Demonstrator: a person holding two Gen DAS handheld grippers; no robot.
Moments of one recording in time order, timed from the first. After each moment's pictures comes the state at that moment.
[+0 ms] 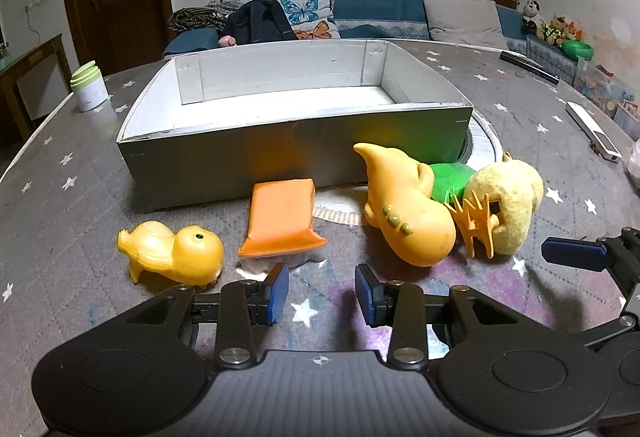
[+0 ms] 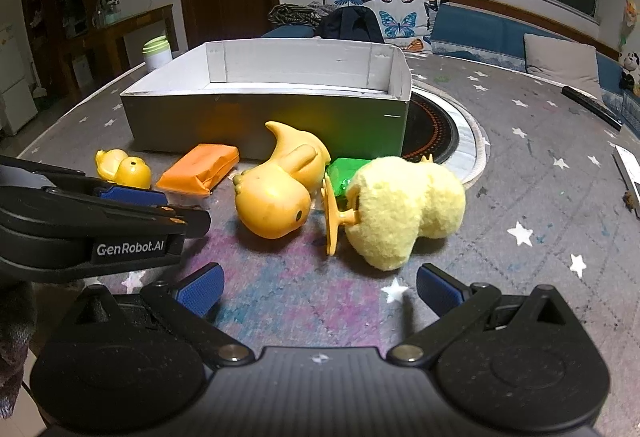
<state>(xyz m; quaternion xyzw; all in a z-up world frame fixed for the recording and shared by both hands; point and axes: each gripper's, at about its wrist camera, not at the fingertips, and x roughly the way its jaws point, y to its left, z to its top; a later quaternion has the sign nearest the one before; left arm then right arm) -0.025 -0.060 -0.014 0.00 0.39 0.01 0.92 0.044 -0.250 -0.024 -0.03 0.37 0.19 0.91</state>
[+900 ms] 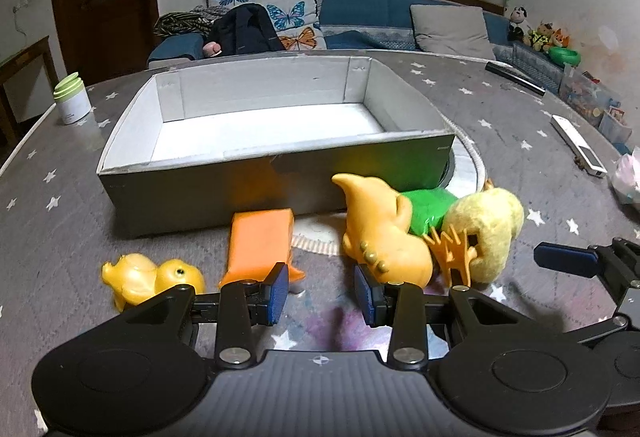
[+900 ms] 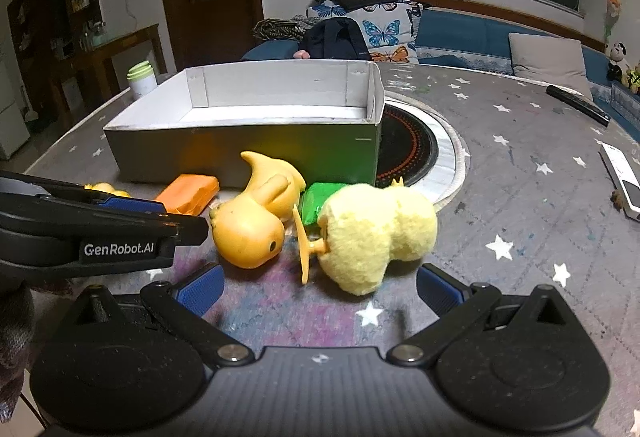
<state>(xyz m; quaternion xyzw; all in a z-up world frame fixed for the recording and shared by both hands) 0.012 -0.050 0.010 -0.01 0.39 -0.02 0.92 -0.002 -0.191 -0.006 -0.02 0.36 0.16 0.92</state>
